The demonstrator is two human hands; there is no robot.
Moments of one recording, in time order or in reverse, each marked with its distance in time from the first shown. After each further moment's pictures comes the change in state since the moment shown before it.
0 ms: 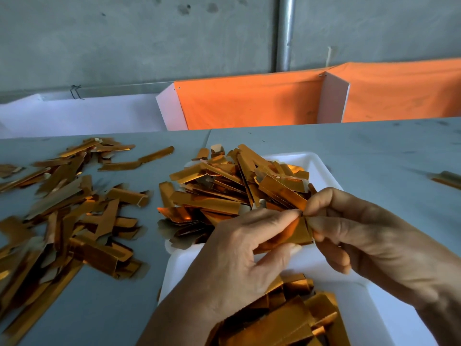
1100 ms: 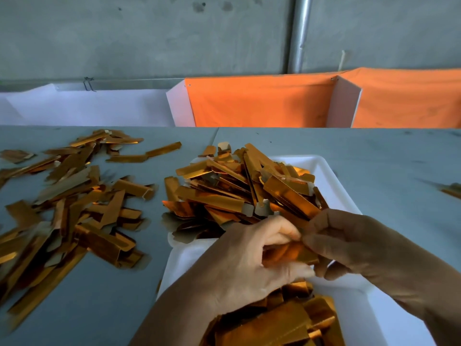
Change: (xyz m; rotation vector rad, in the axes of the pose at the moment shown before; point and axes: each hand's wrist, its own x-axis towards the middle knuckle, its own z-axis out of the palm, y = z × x) left_hand 0.001 -0.005 0.003 -0.046 -0.187 -0.203; right_hand 0.003 0.000 0.001 -0.505 0.132 0.232
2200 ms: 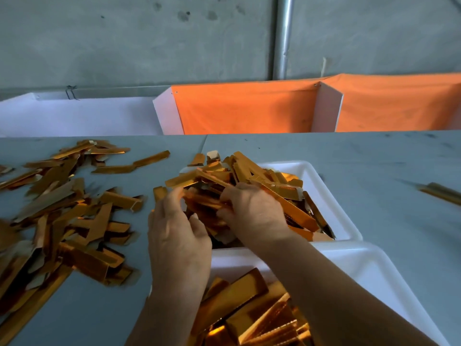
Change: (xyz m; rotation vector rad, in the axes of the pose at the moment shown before) left_hand 0.004 -0.030 -0.015 0.352 0.908 -0.411; right_hand 0.107 -0.027 0.078 -0.936 0.398 -0.326
